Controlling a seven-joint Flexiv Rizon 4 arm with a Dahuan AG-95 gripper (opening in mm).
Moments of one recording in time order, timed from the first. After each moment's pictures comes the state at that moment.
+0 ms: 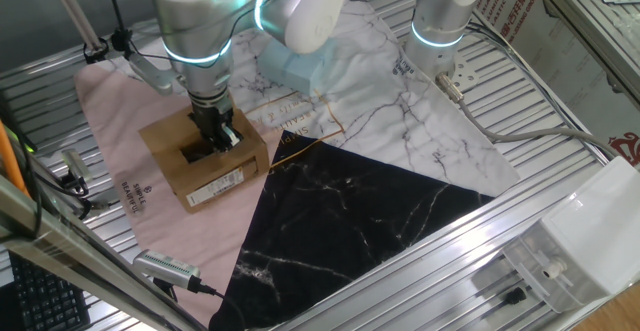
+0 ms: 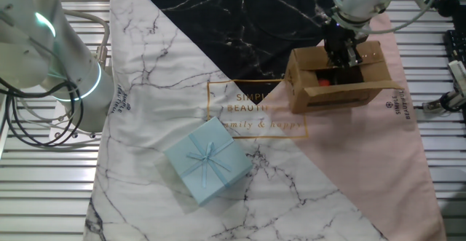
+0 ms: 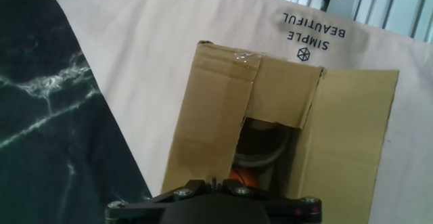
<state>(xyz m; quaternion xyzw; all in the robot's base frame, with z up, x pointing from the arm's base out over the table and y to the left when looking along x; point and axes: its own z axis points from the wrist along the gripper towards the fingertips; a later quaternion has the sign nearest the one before) 0.591 0.059 0.131 -0.18 0.98 0.02 0.05</state>
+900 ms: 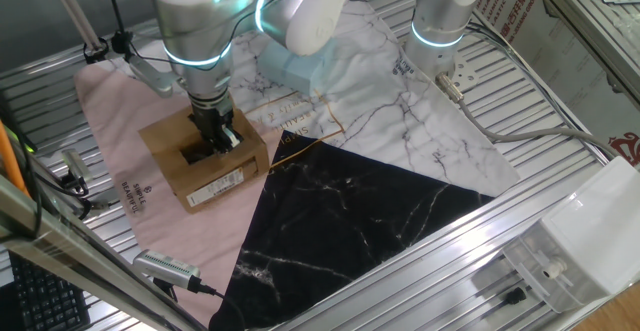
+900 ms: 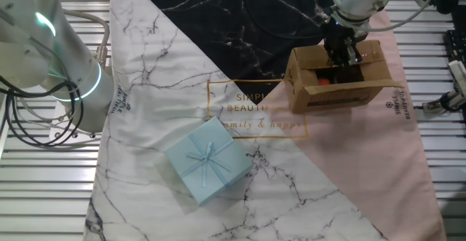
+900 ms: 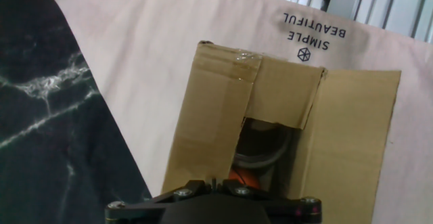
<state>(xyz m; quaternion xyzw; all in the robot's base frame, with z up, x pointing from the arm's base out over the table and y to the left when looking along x) 0.592 0.061 0.129 -0.18 0.98 0.02 0.05</state>
